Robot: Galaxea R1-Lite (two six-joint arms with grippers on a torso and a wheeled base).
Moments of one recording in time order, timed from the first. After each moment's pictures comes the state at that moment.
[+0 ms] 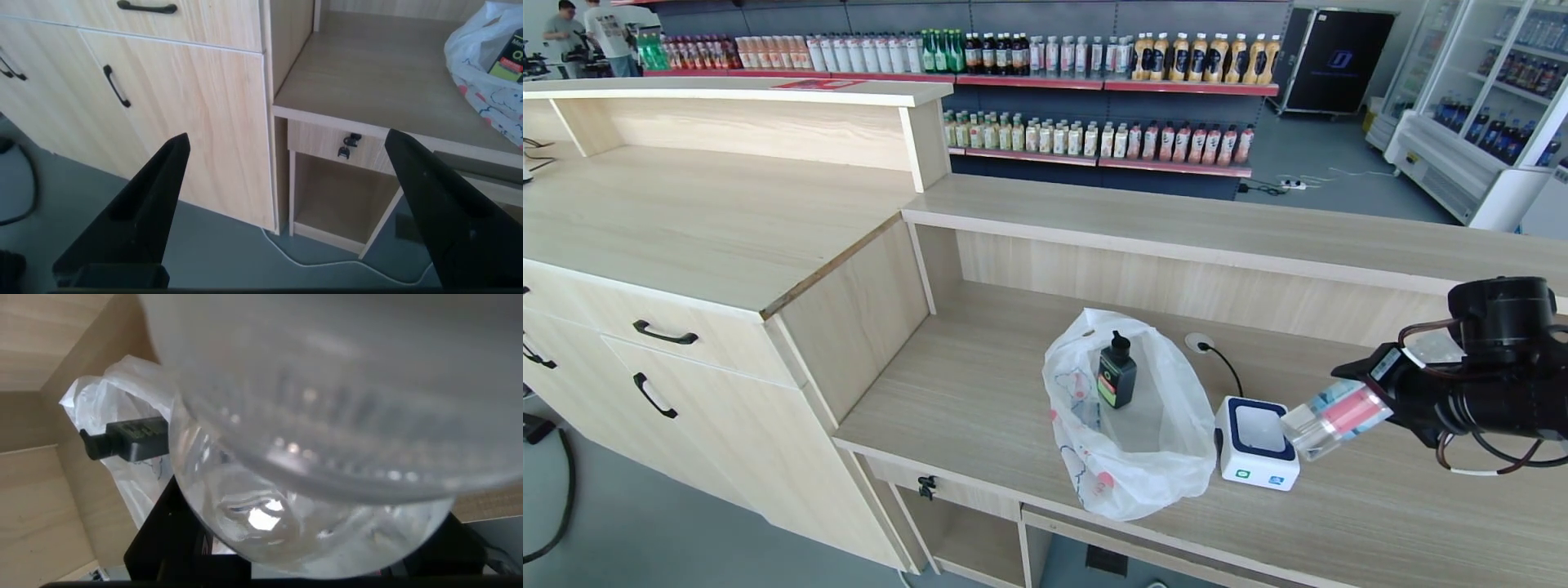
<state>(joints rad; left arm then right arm) 0.01 0.00 0.00 0.03 0.08 0.07 -0.05 1.72 -0.75 -0.32 0.05 0.77</state>
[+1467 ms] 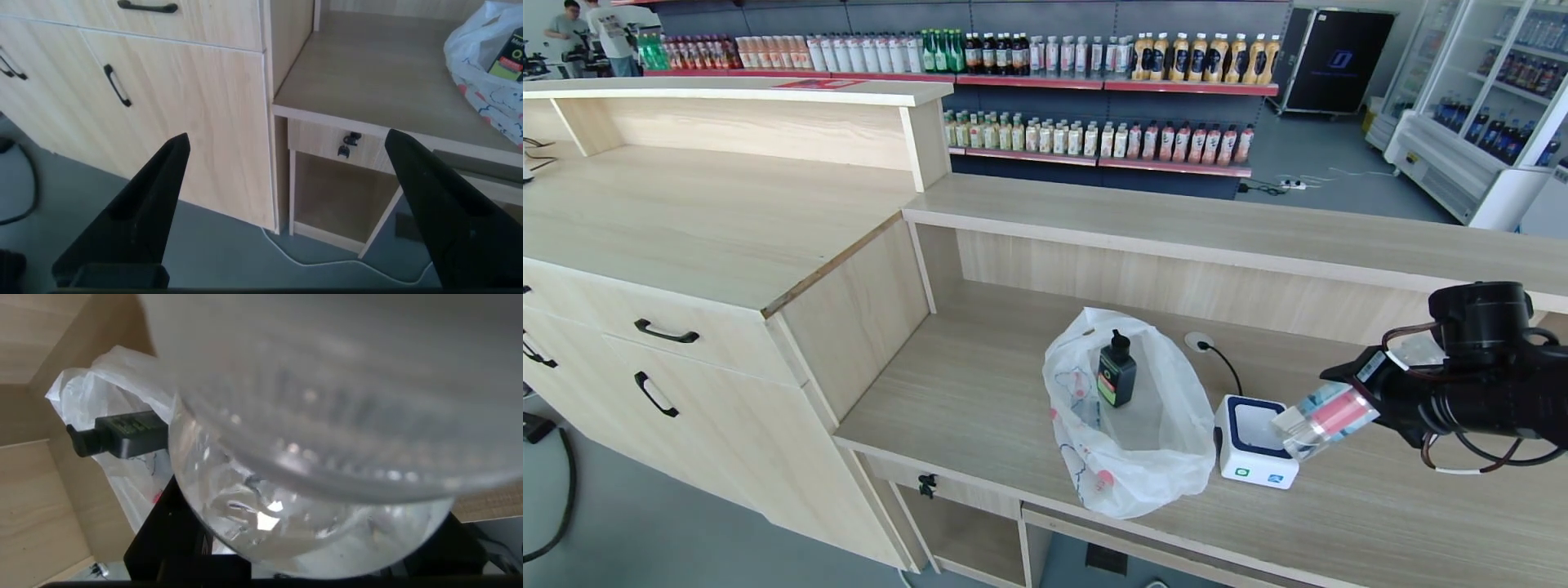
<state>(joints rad) 0.01 0.00 0.00 0.04 0.08 0.07 -0.03 1.77 -0.77 -0.35 0.05 0.78</state>
